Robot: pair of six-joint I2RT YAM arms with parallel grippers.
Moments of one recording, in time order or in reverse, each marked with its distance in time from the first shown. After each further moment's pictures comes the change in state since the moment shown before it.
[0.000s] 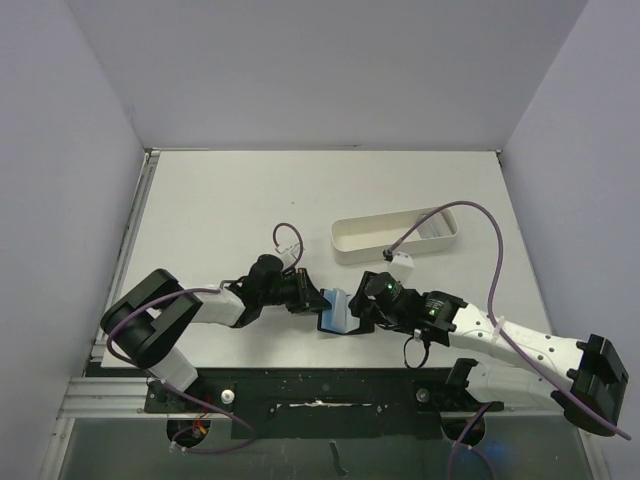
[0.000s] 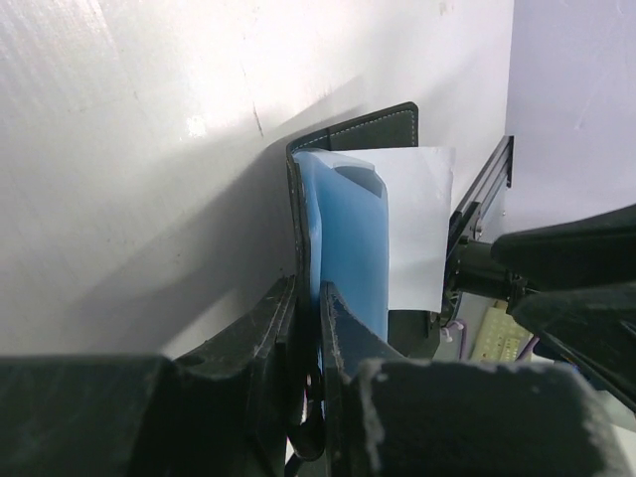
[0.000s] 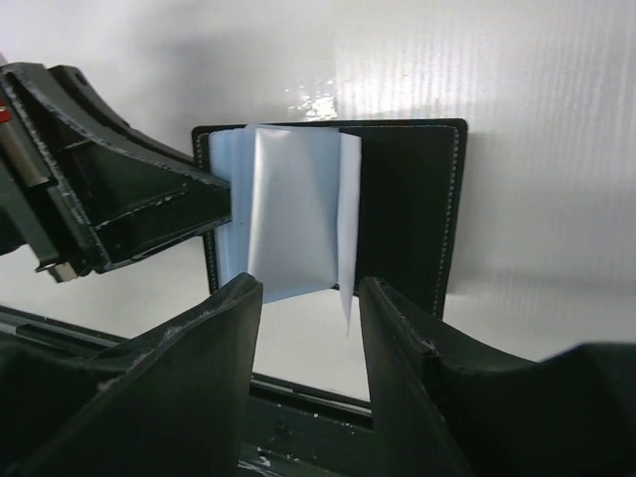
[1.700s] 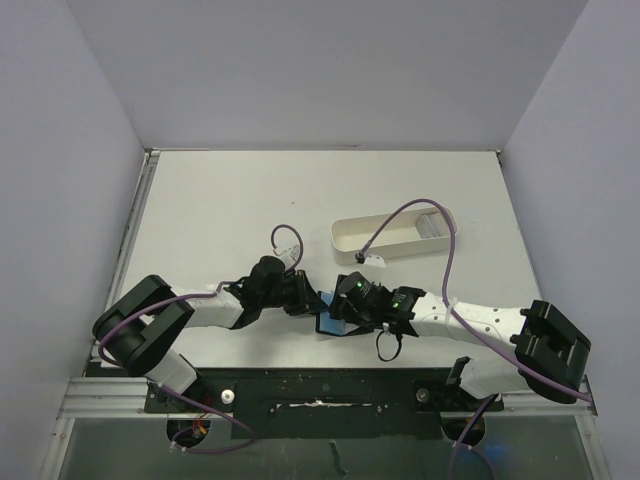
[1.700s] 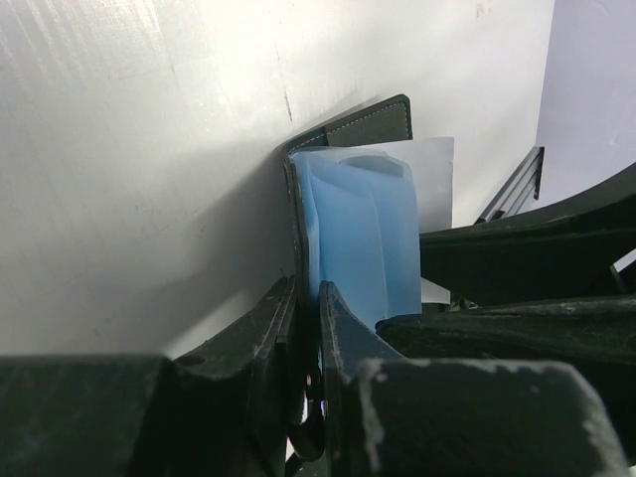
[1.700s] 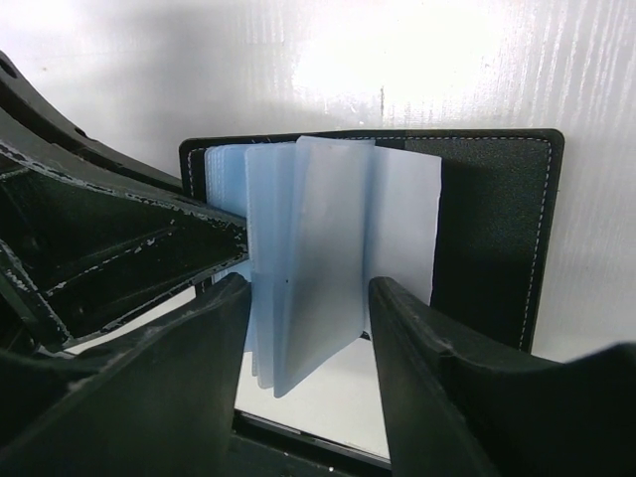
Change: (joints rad) left arm -0.027 -0.069 0.005 -0.137 -0.085 0.013; right arm 0.039 0.286 0.037 0.201 -0.044 -0.022
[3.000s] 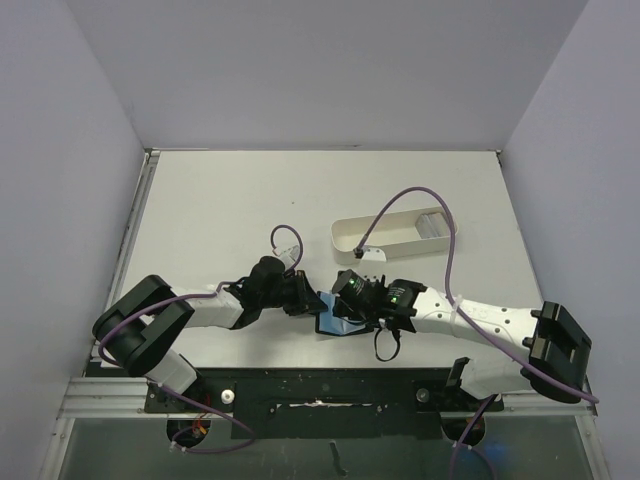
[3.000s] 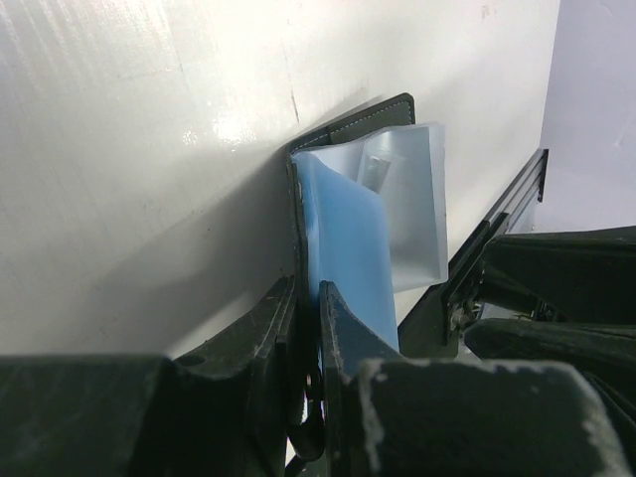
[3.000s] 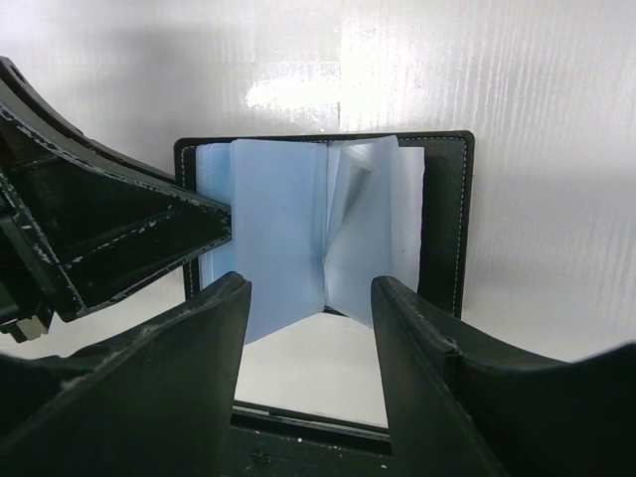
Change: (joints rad) left arm 0.000 0.000 -0.002 -0.002 -0.008 0.002; right arm 0.054 -0.012 0.153 -0.278 0.143 -0.017
